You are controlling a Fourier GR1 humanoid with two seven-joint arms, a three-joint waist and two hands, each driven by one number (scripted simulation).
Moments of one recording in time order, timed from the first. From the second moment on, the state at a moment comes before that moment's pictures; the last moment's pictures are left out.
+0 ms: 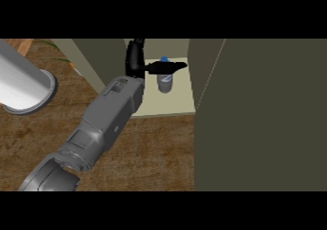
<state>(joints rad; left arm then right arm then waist) -1.16 0.00 -0.09 -0.24 0.39 0.47 -0.60 0.83 -0.37 -0.33 -2.33 -0.71 0.53 -0.22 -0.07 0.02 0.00</state>
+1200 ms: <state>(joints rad) -0.70 0.00 -0.50 -0.86 0.64 0.52 -0.59 0.76 -0.37 -0.33 -2.34 -0.74 0.43 -0.13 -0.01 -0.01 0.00</state>
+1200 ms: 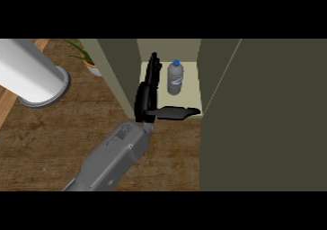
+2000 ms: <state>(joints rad) -0.19 0.14 -0.77 -1.47 0.56 0.56 -0.55 0.79 -0.38 -0.32 -2.34 -0.74 0.53 -0.12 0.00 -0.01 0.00</state>
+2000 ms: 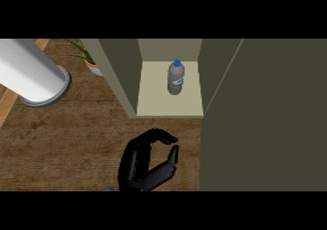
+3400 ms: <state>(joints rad) 0.30 0.74 -0.43 -1.92 0.77 0.26 -0.64 0.76 -0.46 -0.03 -2.37 -0.69 0.74 -0.08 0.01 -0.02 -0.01</state>
